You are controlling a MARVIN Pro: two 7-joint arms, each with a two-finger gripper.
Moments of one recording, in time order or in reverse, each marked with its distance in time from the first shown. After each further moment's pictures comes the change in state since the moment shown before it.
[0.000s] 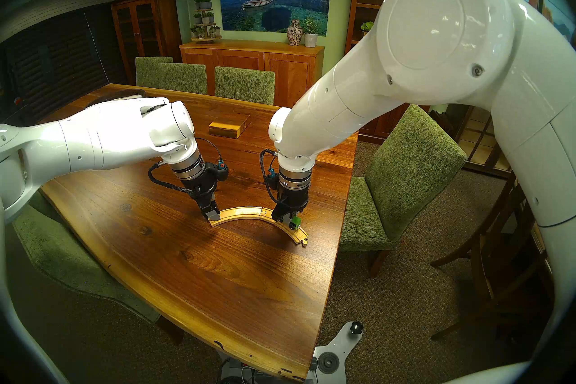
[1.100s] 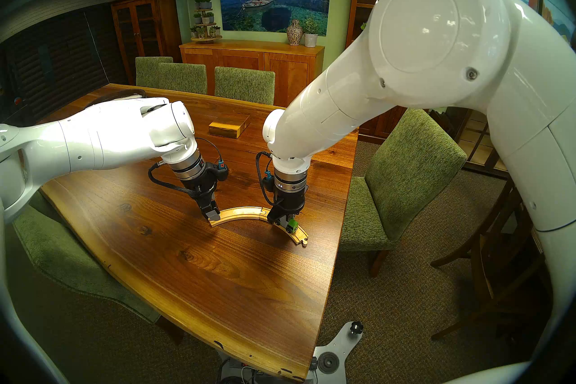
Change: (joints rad) left arm 0.001 0.000 -0.001 0.000 0.001 0.000 0.000; right arm 0.000 -0.022 0.008 0.002 0.046 0.031 -0.030
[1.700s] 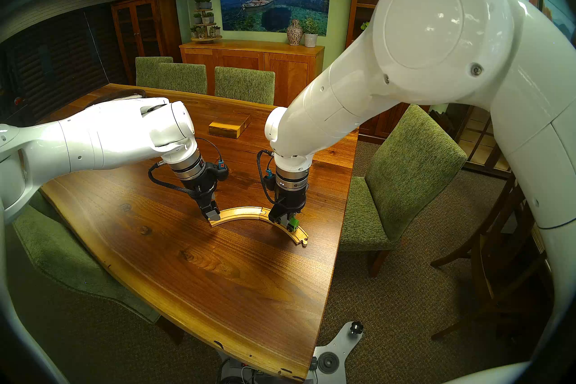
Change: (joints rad) left arm 0.000 0.000 0.000 0.000 0.000 0.000 0.000; right arm 0.007 0.009 -0.004 0.001 -0.024 -0.010 0.031
